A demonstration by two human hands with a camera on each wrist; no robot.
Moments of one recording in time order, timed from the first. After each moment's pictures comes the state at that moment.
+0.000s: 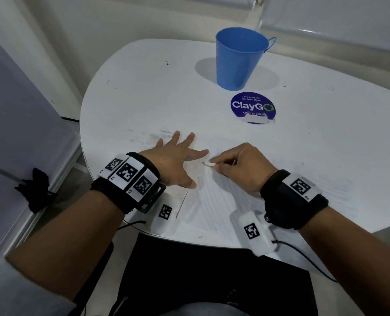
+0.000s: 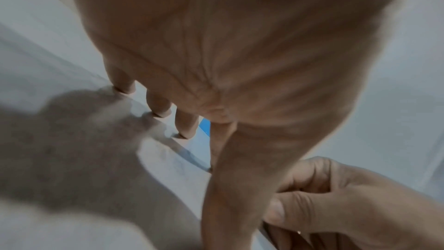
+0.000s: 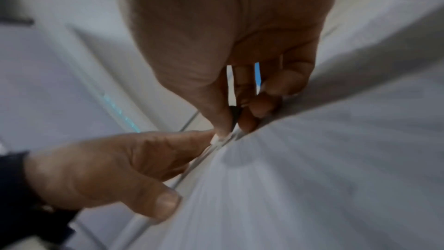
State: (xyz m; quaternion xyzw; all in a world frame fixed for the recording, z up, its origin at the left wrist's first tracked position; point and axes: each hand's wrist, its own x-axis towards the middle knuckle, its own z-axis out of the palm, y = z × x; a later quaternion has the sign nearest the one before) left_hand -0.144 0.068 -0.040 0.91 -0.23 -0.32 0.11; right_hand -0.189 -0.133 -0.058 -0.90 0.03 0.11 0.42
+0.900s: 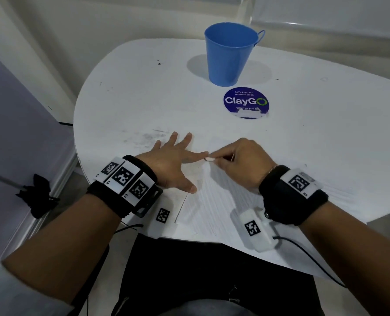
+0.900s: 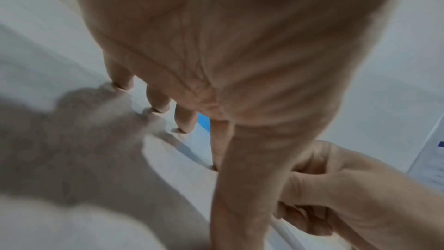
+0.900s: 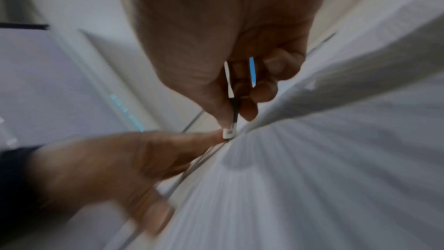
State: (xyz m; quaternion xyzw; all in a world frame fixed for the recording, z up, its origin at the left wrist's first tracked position) left_hand -0.146 0.064 -0.050 0.91 -0.26 -0.32 0.09; right_hand -0.201 -0.138 -0.045 -0.93 0.01 0.09 0.36
